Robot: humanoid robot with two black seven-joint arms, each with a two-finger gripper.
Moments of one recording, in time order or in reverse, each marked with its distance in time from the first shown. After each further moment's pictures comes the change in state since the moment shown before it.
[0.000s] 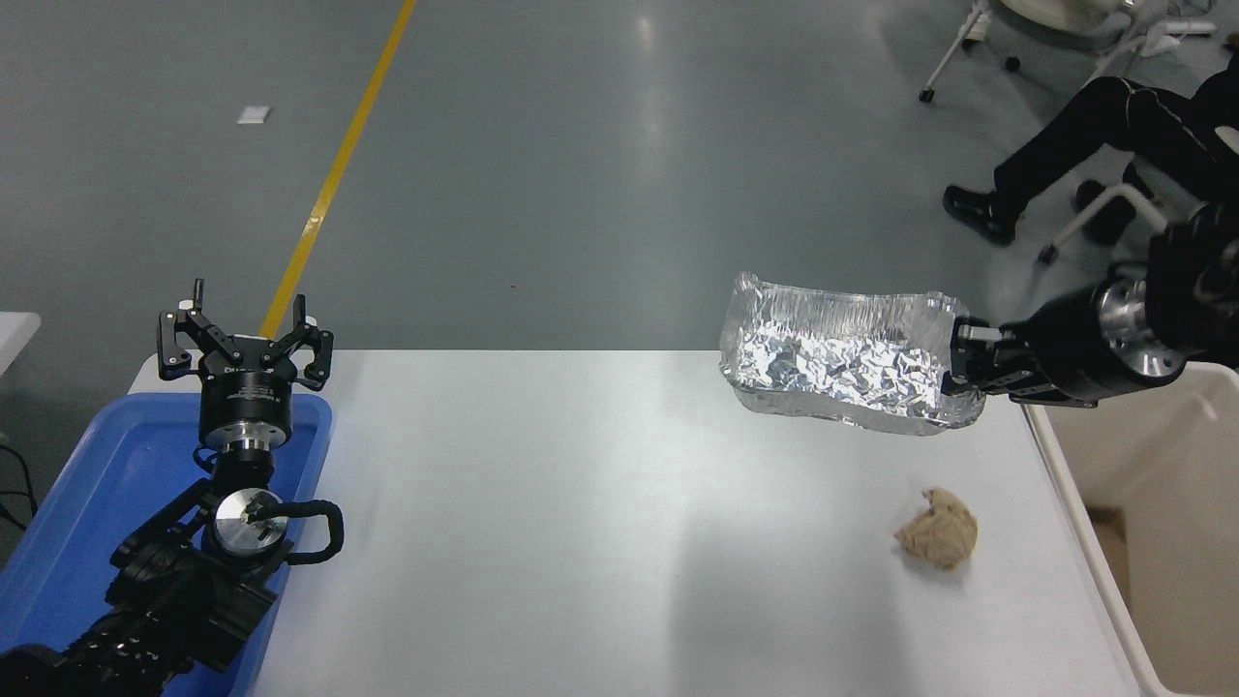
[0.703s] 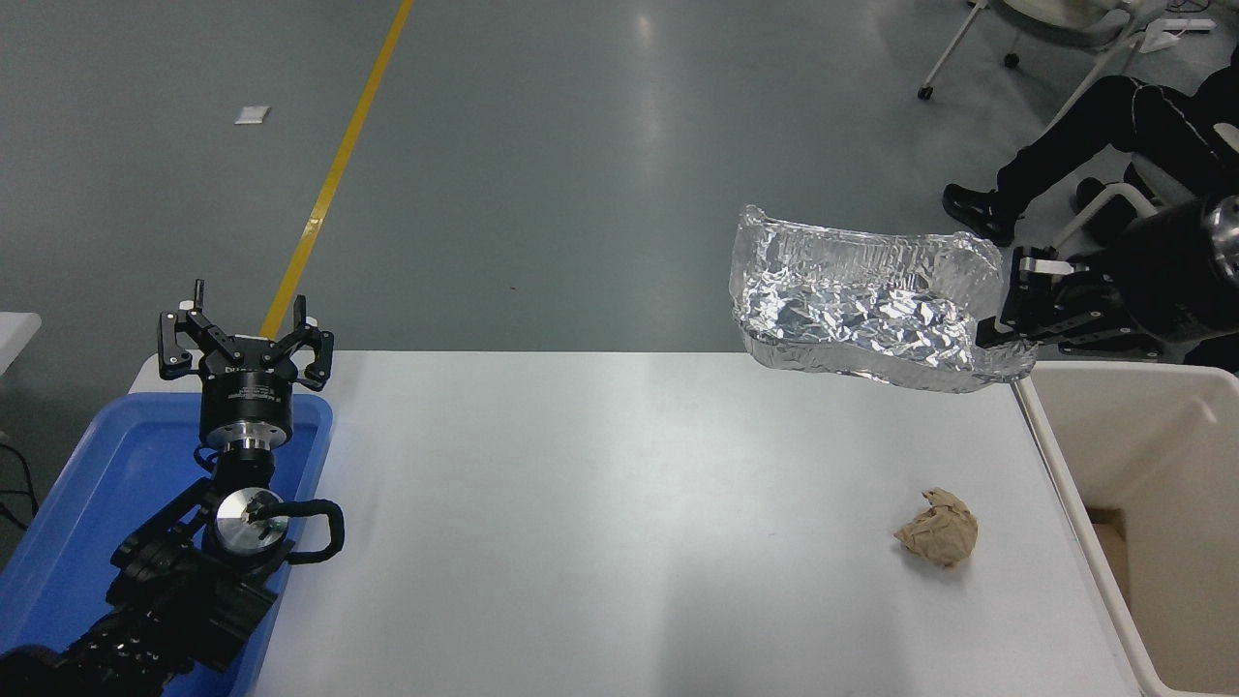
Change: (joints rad) left arm 0.000 0.000 0.000 0.000 0.000 0.000 0.000; right arm -0.050 -0.069 -0.011 -0.076 -0.077 0.053 -0.003
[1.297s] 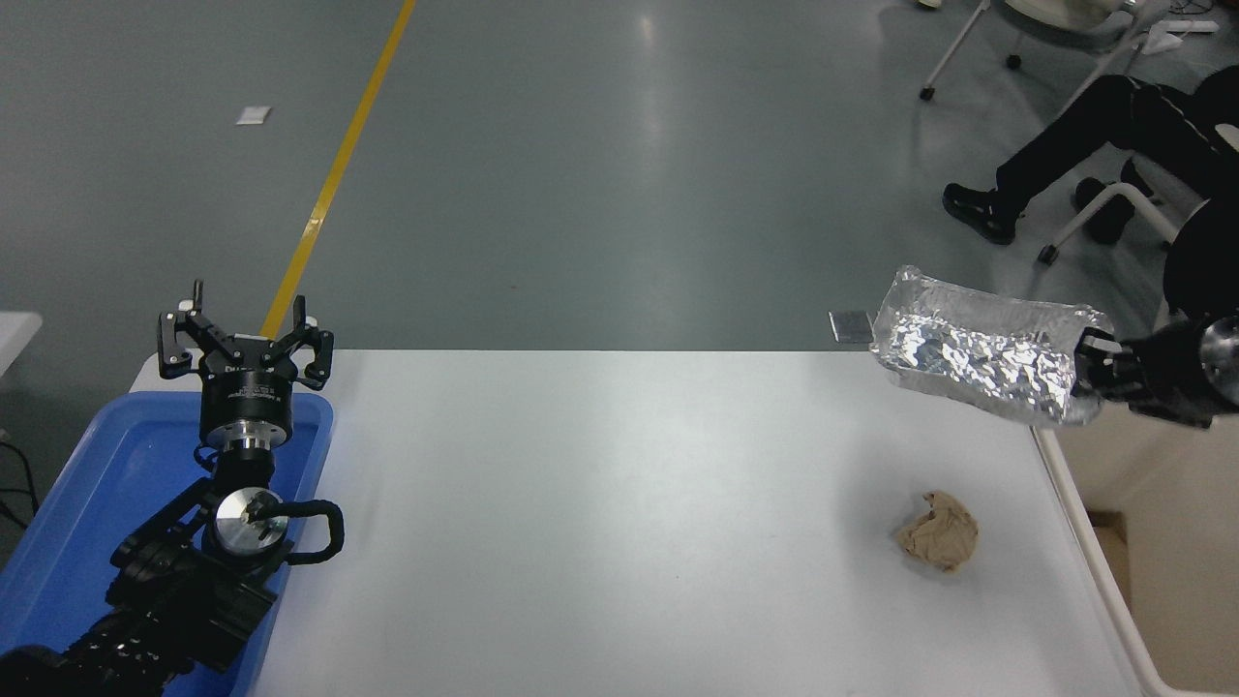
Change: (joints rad) left arm 0.000 0.000 0.000 0.000 0.000 0.001 0.000; right arm -0.827 0.009 0.190 -0.672 0.224 -0.264 -0.004
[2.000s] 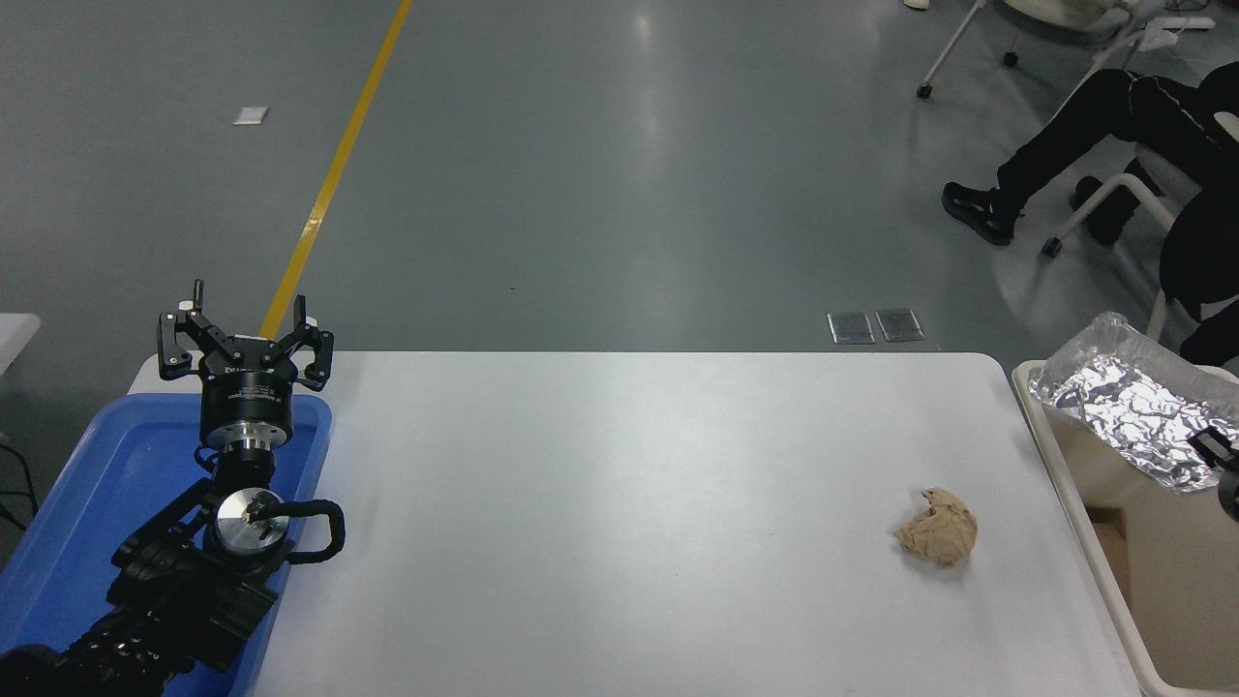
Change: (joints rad) left arm 0.000 -0.001 -0.001 0.000 -0.001 -0.001 -0.001; right arm -0.570 0.106 0.265 -0.456 0.208 -0.309 -0.045
